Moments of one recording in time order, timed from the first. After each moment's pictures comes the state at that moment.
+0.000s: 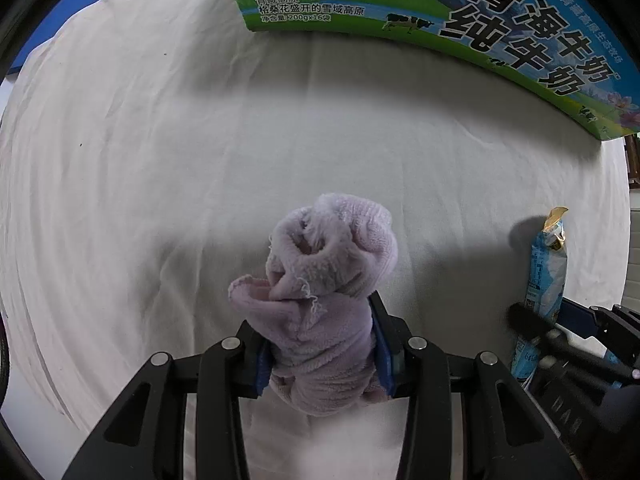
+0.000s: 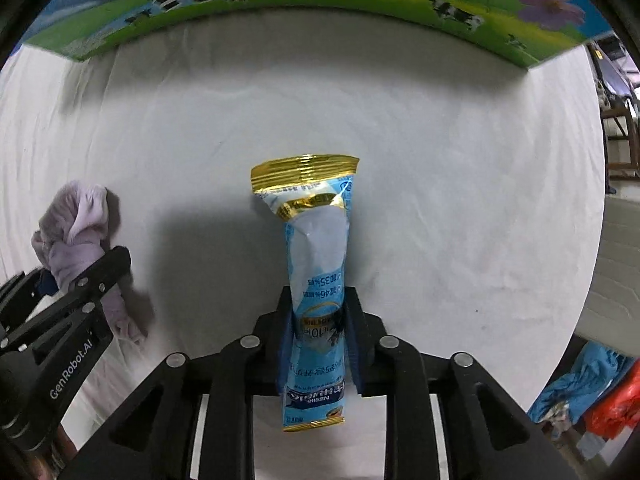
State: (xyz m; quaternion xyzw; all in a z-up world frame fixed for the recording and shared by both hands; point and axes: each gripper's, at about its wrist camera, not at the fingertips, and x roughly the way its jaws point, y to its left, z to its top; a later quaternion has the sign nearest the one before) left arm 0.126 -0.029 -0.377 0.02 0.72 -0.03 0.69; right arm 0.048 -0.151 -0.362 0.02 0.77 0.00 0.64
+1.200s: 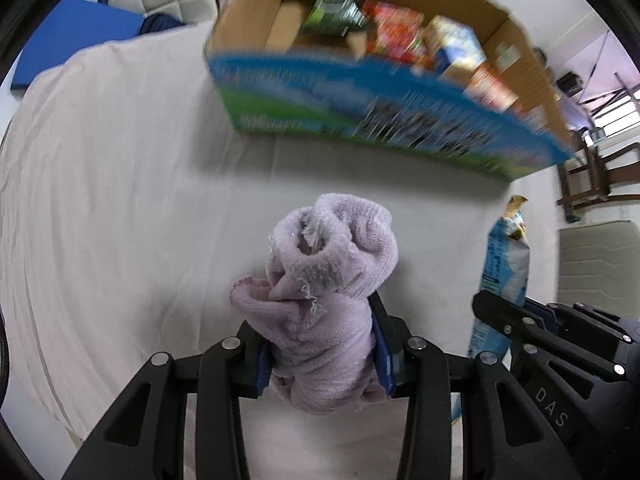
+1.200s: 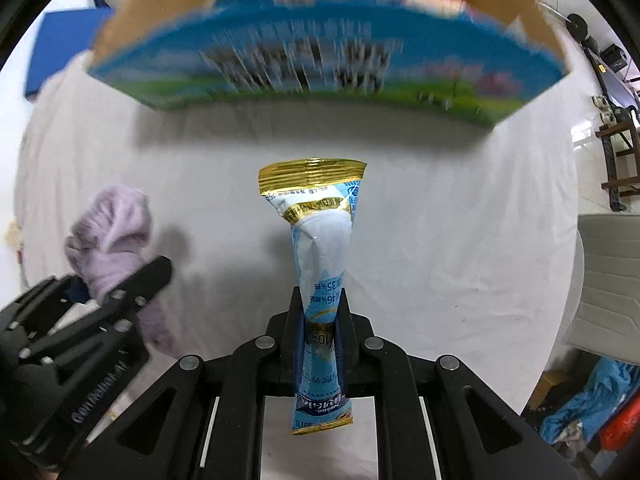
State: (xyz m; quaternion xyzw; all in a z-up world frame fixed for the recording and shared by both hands) left arm 0.129 -0.026 -0.272 -0.03 0.67 -0.09 0.74; right arm 0.087 -0.186 -0.239 0.06 0.71 0.03 0.70
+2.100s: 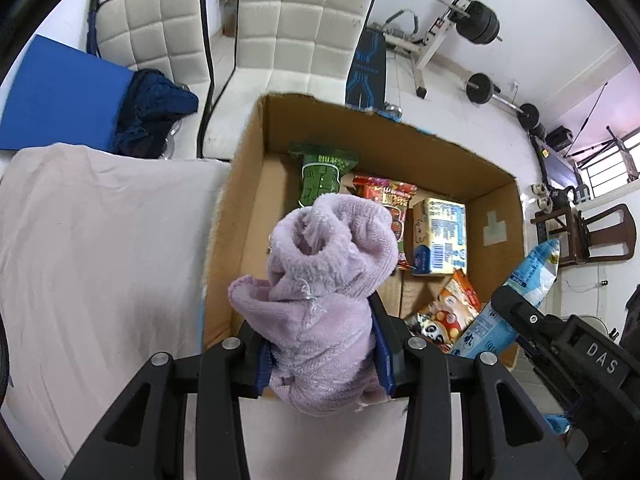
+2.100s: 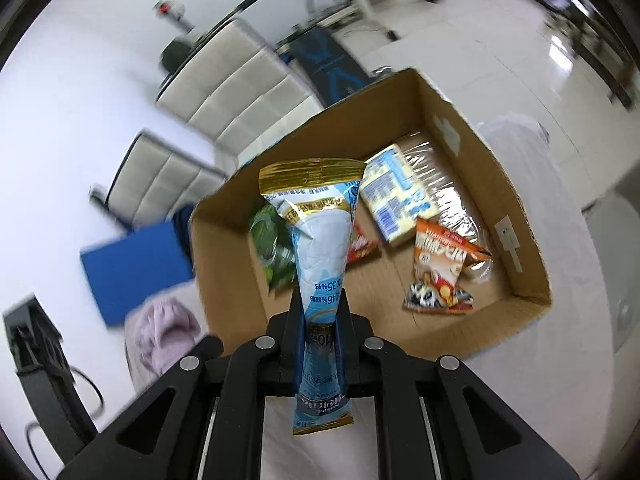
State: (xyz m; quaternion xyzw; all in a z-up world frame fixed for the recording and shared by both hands) left arm 0.322 -0.024 -0.212 -0.08 0.63 -0.08 0.77; right arm 0.250 -0.238 -0.177 0.36 0.54 -0.07 0.75
